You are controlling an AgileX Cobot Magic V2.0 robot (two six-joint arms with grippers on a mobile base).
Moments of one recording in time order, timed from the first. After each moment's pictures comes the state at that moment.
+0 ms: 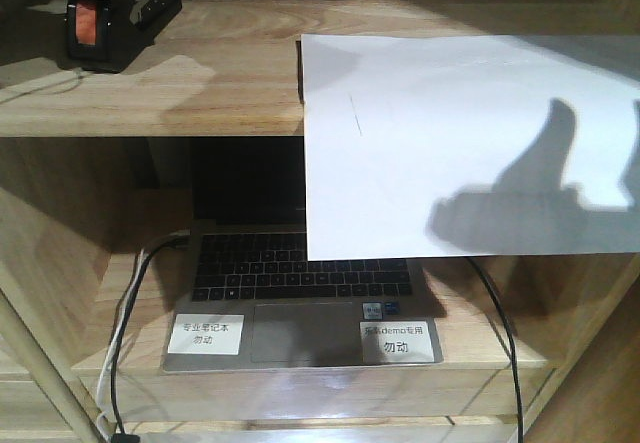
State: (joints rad) left arm -0.45 1.66 -2.05 0.24 1.21 -0.32; right arm -0.05 0.70 -1.20 0.07 0.61 0.05
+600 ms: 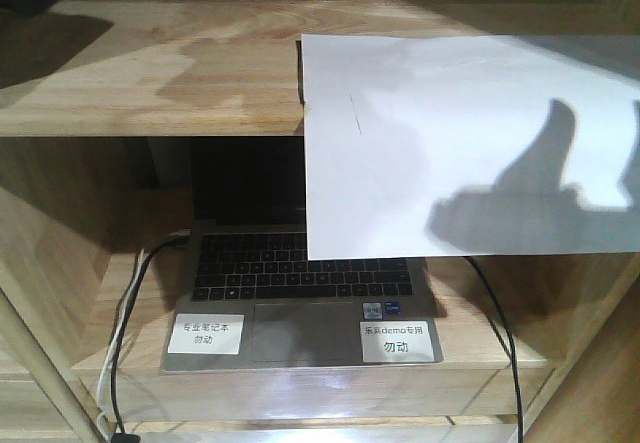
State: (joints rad) left arm -0.58 1.38 -2.01 0.20 1.22 -0.20; right arm -0.05 0.70 -1.20 0.07 0.61 0.05
